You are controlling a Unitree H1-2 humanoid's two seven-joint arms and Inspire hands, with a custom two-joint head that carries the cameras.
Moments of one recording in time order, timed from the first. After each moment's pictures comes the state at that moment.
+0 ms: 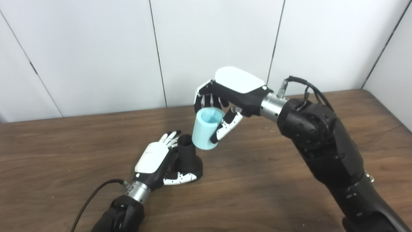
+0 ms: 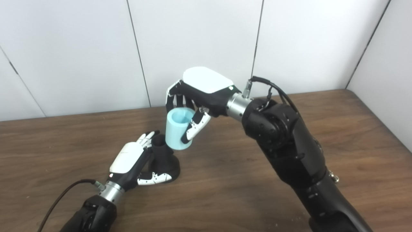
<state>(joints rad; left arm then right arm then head) -0.34 0.23 -0.41 0.28 0.77 -0.26 0.16 -0.72 -0.36 0.27 -0.34 -0.66 0.19 0.68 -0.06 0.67</state>
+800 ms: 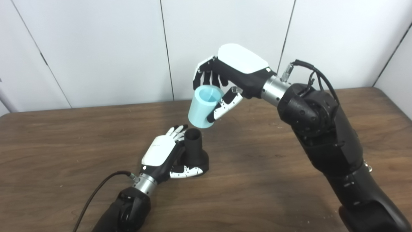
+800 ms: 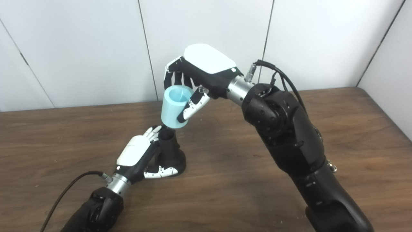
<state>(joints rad) -0.34 0.22 -0.42 0.28 0.78 -0.26 0.16 -0.74 -0.33 0.27 -0.30 -0.67 0.18 0.59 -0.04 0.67</state>
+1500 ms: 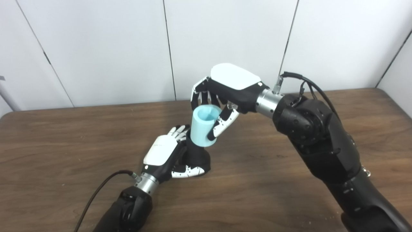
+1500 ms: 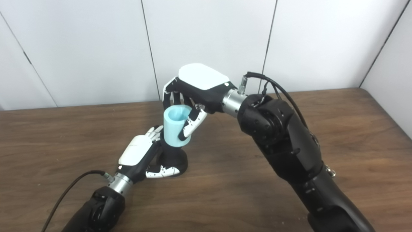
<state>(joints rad) -0.34 0.22 -0.42 0.28 0.78 -0.25 0.16 -0.72 -0.33 0.33 -0.30 -0.68 0.21 0.67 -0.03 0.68</state>
